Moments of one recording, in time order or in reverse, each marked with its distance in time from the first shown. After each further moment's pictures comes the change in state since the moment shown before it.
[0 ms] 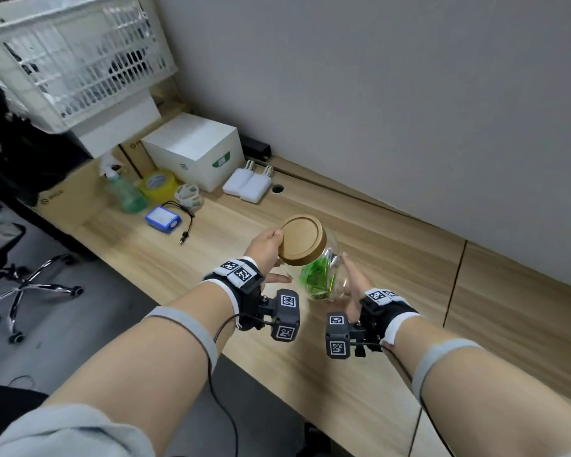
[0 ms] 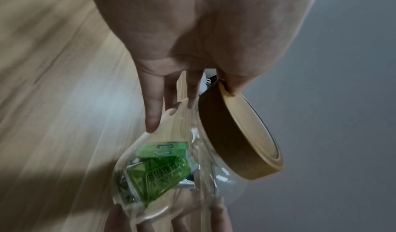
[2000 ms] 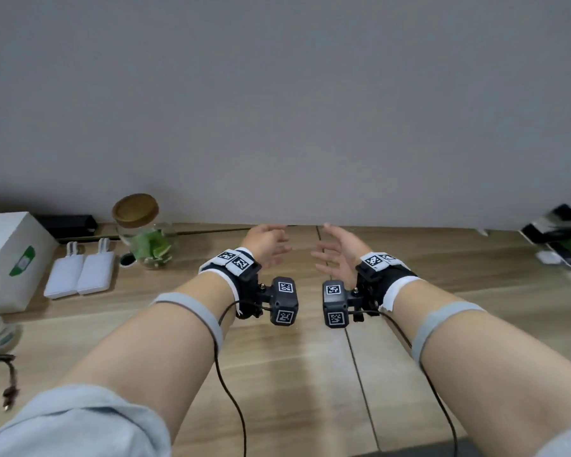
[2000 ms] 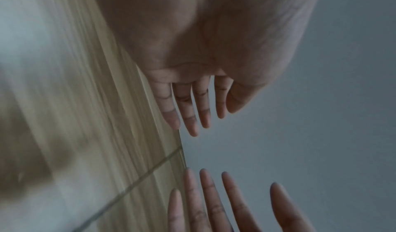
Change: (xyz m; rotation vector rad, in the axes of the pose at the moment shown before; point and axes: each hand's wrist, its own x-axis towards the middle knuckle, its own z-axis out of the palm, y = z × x) left_hand 0.006 0.077 0.173 0.221 -0.661 0.102; right_hand -0.072 -0.061 -0.111 0.293 0.475 -0.437
